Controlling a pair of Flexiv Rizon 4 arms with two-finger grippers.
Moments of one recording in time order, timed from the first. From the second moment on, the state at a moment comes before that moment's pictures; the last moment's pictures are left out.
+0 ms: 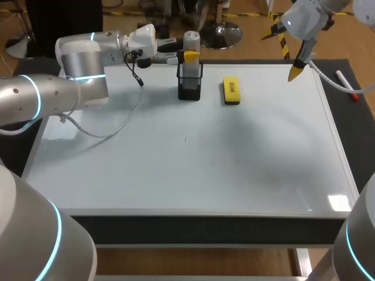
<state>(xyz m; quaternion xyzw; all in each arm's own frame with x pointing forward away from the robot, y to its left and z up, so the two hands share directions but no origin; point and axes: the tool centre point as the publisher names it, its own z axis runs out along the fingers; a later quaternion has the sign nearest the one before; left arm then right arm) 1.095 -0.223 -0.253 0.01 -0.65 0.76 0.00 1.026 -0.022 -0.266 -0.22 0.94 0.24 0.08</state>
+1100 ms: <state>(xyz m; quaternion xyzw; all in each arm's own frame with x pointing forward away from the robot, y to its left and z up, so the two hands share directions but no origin) 1.093 -0.221 -0.271 0.02 -0.65 0.76 0.02 1.026 -0.022 -0.266 -0.22 0.94 0.24 0.08</state>
